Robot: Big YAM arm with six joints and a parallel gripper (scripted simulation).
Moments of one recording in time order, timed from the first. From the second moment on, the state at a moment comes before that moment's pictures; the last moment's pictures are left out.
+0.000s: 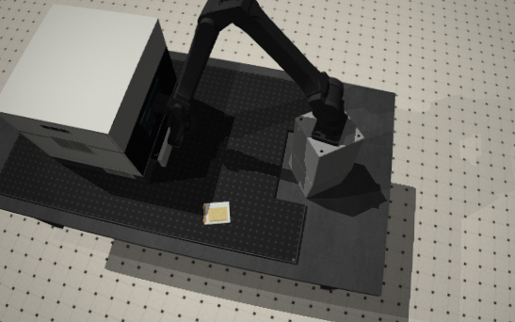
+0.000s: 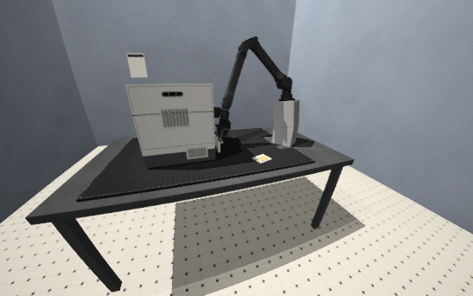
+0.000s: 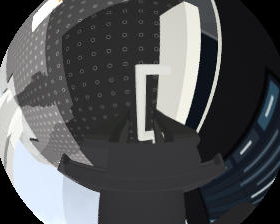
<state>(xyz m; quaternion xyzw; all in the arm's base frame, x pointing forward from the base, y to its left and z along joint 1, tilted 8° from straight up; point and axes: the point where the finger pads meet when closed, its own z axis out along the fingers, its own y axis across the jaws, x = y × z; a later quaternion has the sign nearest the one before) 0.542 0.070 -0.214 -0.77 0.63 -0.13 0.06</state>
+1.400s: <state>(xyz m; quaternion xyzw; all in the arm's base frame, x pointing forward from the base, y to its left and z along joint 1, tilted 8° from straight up) 0.544 0.069 -0.227 -0.77 0.63 -0.13 0.06</state>
